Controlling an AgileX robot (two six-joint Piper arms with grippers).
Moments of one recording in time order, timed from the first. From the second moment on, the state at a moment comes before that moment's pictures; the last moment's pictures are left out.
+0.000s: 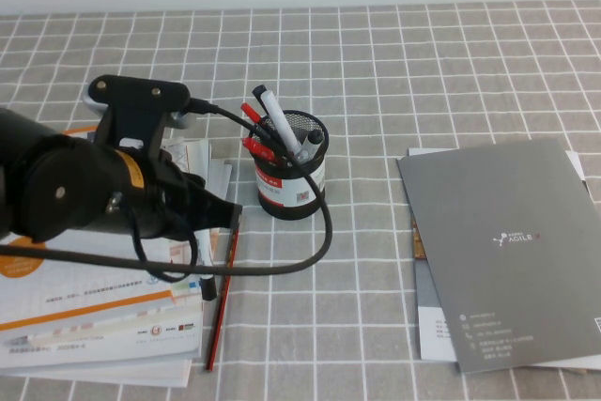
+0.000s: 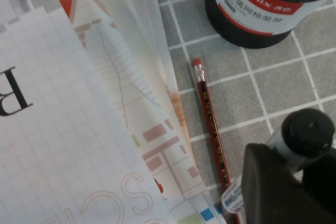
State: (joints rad) right arm 0.01 -0.01 0.03 0.73 0.39 -0.07; left arm -0.55 1.38 -0.96 0.08 0.63 -0.19
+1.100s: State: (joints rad) right arm 0.01 -0.01 0.03 0.73 0.39 -0.07; left arm -0.53 1.60 -0.97 0.20 0.34 -0.33
